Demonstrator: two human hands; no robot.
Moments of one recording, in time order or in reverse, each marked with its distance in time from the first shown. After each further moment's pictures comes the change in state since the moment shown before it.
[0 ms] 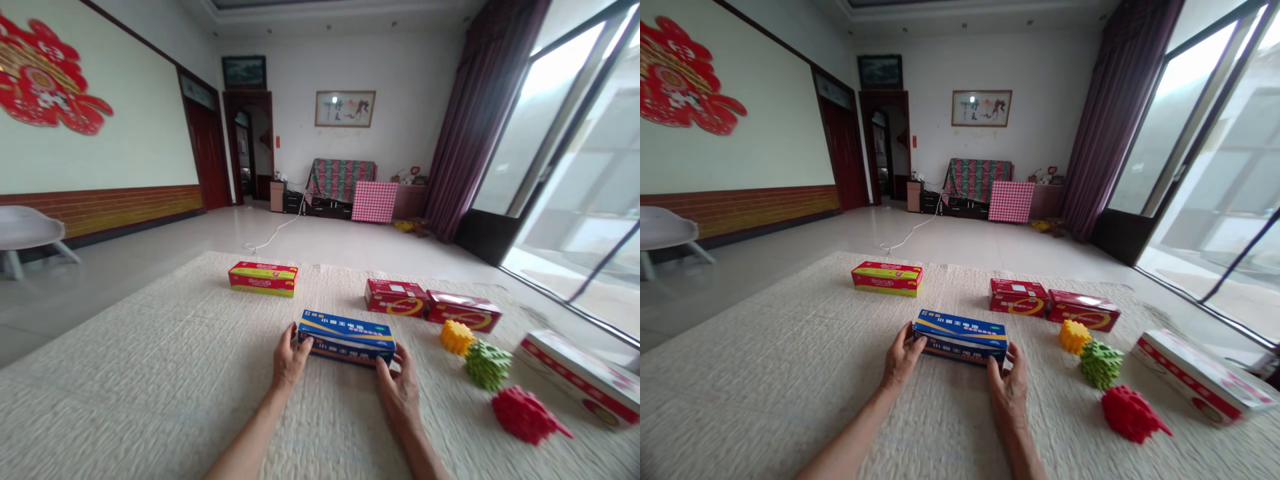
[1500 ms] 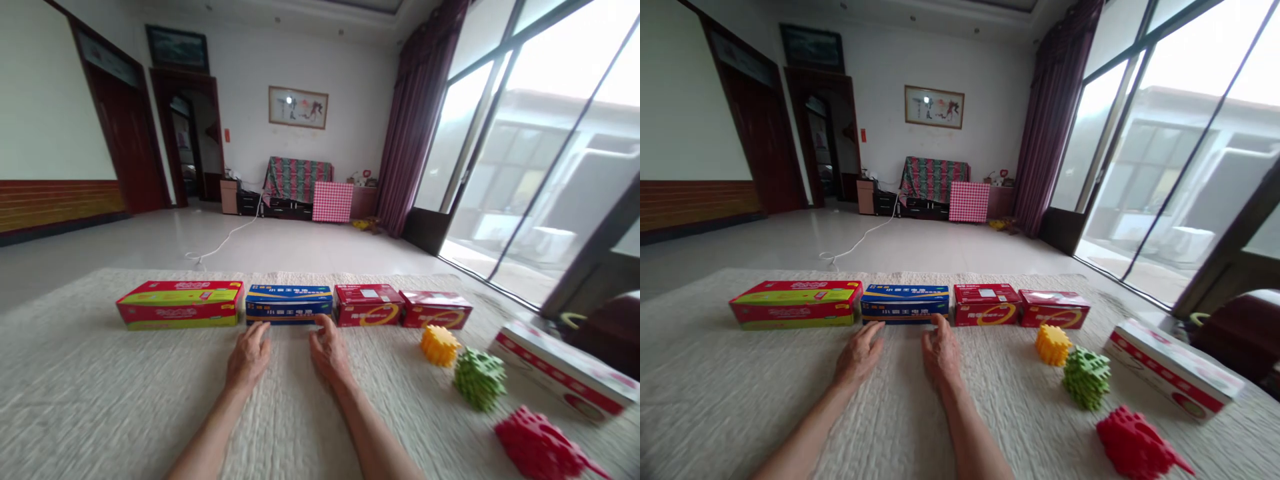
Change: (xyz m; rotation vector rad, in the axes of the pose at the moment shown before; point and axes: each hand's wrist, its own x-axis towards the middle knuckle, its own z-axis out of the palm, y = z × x) left_hand 0.120 -0.056 0.069 0.651 -0.213 0.331; right_hand 0.106 0.020 0.114 -0.313 -0.228 -0.157
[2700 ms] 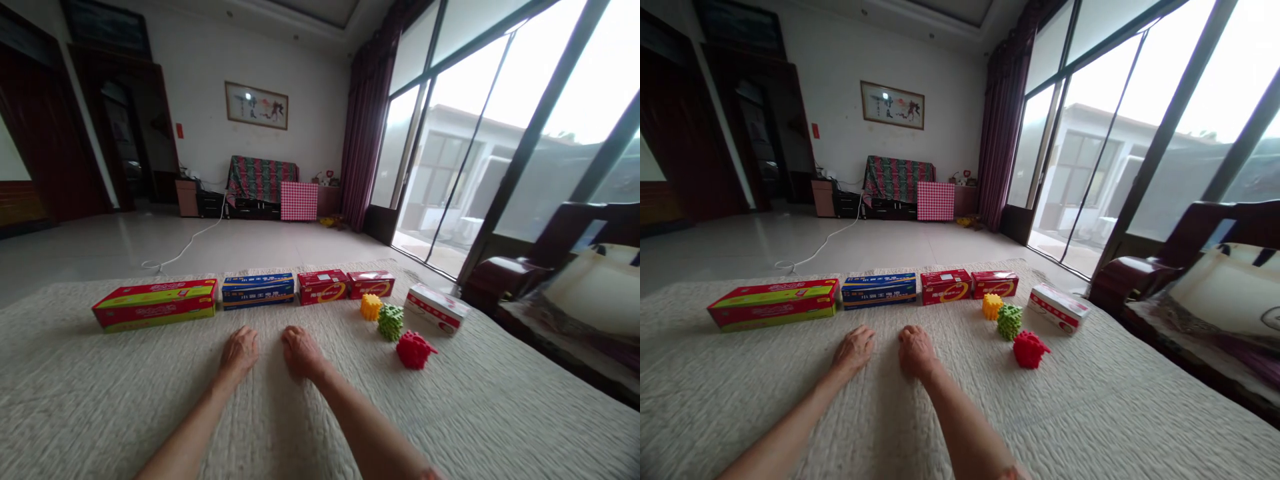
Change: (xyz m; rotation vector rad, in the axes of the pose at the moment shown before) left_hand -0.042 0.028 -0.007 0.201 -0.199 0.283; right_hand -0.071 -0.022 -0.049 -0.351 -0.303 -0.234
